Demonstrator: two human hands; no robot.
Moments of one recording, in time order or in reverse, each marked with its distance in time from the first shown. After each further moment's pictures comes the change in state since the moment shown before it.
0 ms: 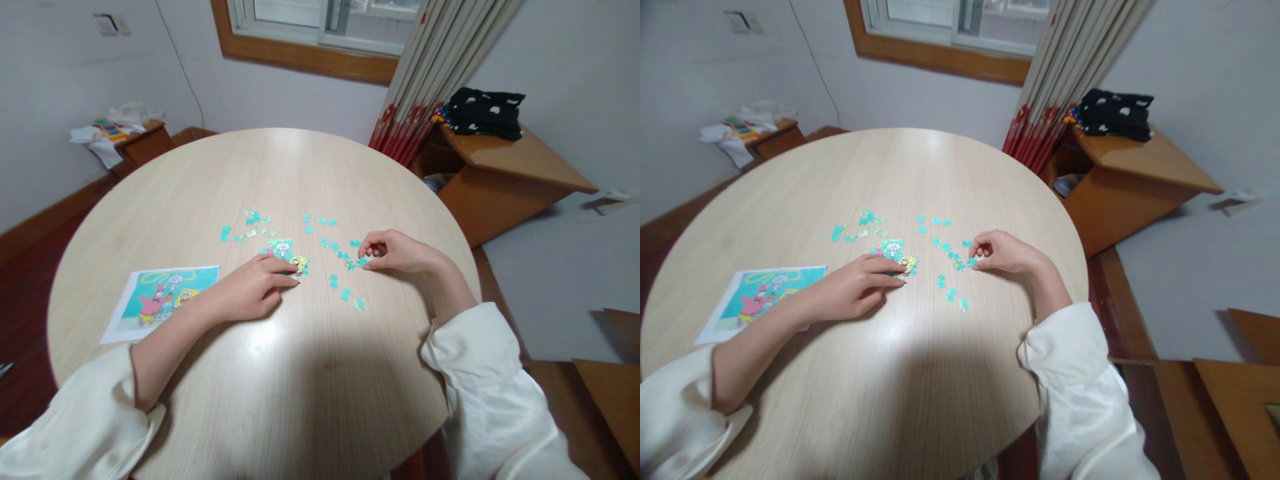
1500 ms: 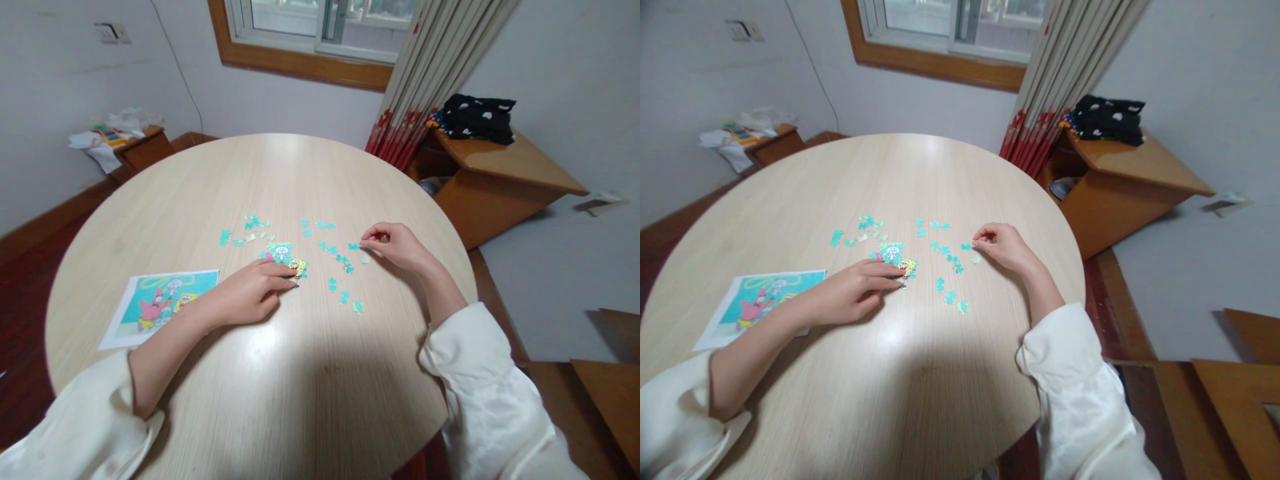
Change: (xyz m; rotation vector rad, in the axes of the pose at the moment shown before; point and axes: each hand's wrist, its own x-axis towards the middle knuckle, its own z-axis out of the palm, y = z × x) left_hand 0.000 0.001 -0.001 0.005 -0.018 -0.003; right_hand 0.009 0.017 0.008 0.032 0.409 0.013
